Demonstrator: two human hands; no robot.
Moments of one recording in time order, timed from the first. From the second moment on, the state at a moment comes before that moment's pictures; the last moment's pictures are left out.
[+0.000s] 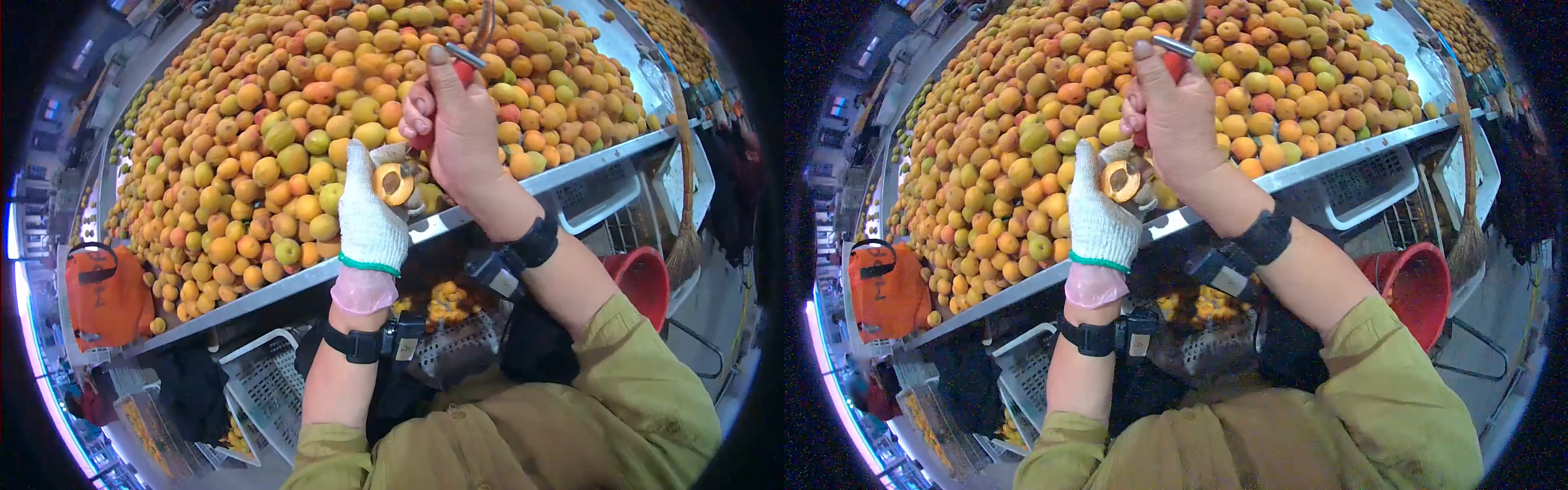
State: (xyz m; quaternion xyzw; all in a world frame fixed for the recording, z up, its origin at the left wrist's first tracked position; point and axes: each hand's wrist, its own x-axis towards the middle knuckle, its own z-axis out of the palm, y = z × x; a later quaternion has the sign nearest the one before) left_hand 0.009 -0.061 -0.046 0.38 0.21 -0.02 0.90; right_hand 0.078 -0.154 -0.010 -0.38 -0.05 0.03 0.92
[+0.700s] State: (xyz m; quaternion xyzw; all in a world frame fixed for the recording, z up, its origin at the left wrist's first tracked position) left_hand 0.007 -0.054 -0.055 0.22 0.20 -0.14 0.95; right_hand 0.080 -0.145 -0.018 -0.36 -0.10 0.20 0.91
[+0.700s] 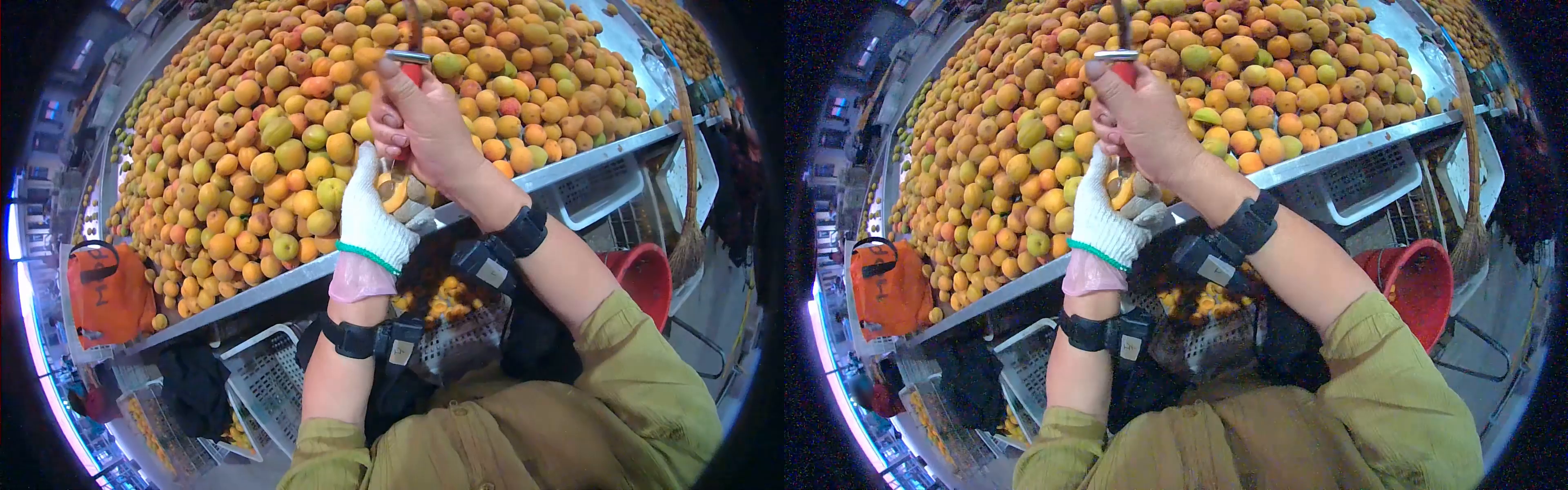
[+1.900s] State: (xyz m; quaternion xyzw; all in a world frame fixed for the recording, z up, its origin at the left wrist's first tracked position) left_hand 0.006 -0.032 -0.055 0.15 0.21 -0.07 0.96; right_hand 0.084 -0.169 -0.024 -0.83 -0.20 -0.09 0.52
